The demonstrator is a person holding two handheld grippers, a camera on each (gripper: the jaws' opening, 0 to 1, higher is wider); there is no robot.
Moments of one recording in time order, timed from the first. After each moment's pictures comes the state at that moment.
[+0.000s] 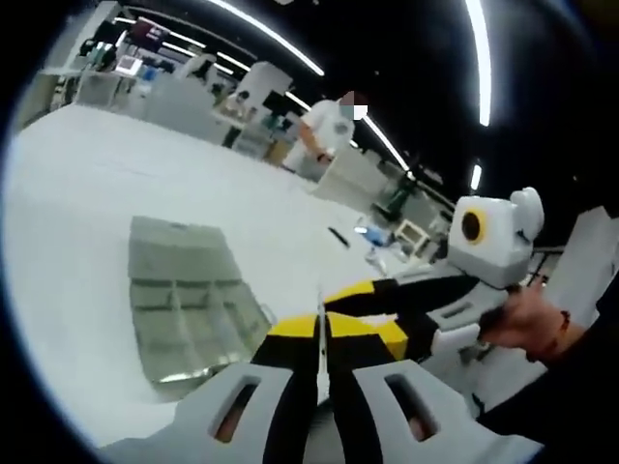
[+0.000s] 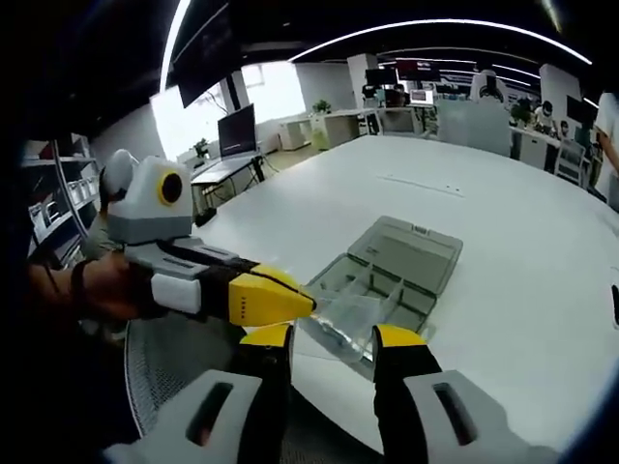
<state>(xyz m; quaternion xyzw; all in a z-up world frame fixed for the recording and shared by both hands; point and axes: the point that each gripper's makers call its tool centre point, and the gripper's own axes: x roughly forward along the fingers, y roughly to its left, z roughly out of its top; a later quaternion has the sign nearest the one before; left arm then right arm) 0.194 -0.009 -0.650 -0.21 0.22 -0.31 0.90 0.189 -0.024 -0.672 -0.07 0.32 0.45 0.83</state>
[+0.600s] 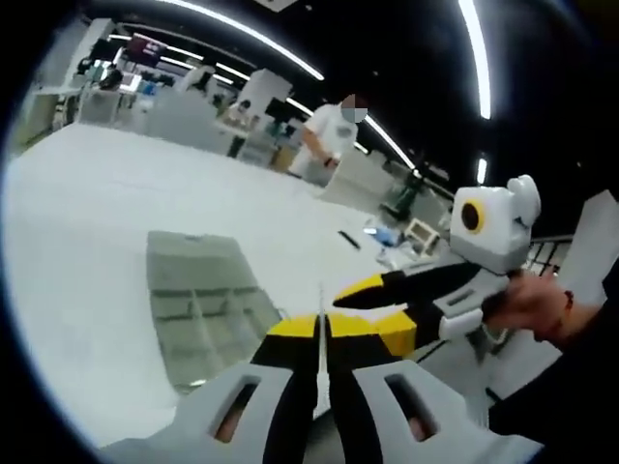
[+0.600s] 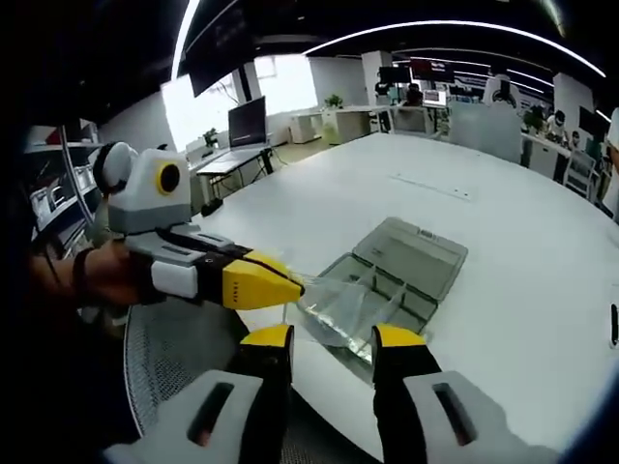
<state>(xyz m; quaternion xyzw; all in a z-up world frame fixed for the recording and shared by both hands) 0.193 0.009 -0.650 -0.19 0.21 -0.30 0.91 0.193 -0.025 -0.670 -0.11 0.32 0.47 0.82</state>
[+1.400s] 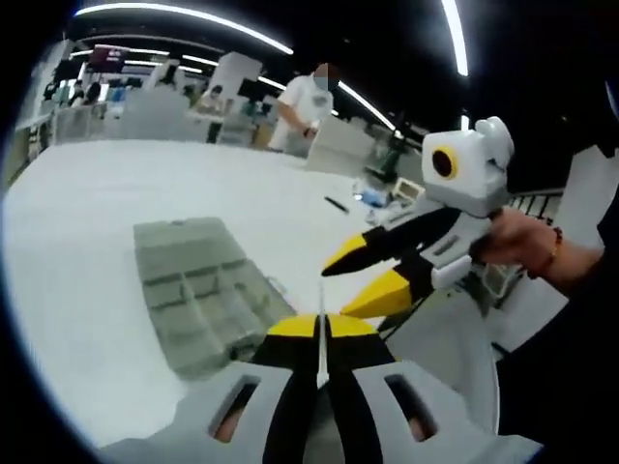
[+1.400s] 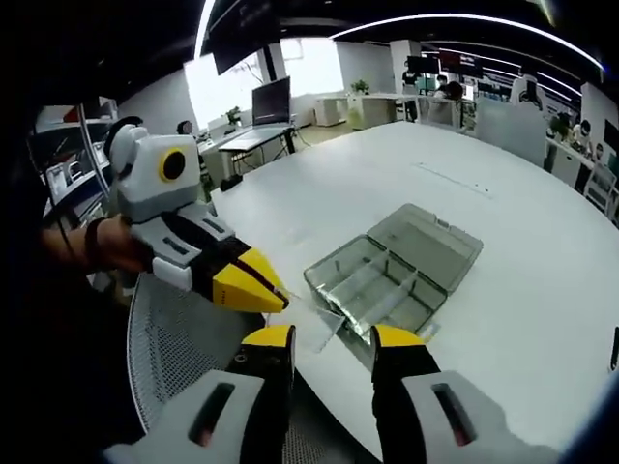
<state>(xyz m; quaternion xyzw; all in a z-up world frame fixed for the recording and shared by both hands) 0.166 -0.004 -0.668 -0.11 0.25 -0.35 0.90 0.178 -0.031 -0.680 -0.13 0.34 0.52 0.78</state>
